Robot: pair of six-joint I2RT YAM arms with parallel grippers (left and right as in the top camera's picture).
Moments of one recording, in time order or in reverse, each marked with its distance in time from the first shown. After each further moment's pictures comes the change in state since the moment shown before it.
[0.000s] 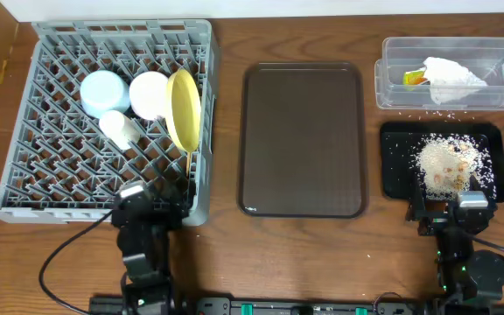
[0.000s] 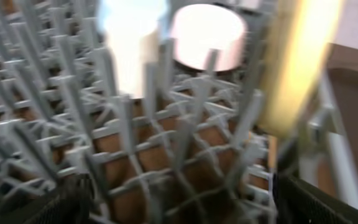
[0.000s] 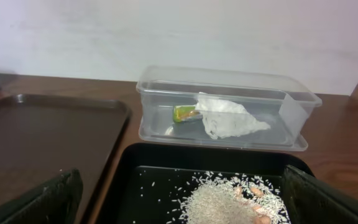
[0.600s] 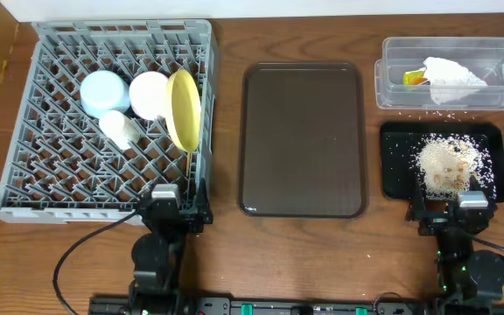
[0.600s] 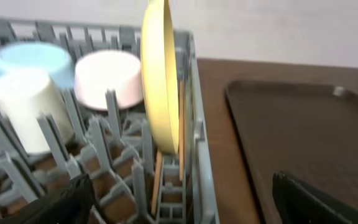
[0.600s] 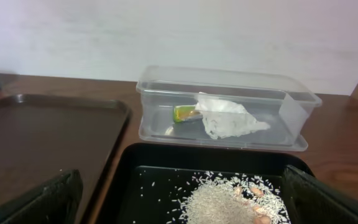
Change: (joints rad) left arm -0.248 -0.209 -0.020 -0.018 0.034 0.072; right arm 0.000 0.000 0.000 0.000 0.000 0.000
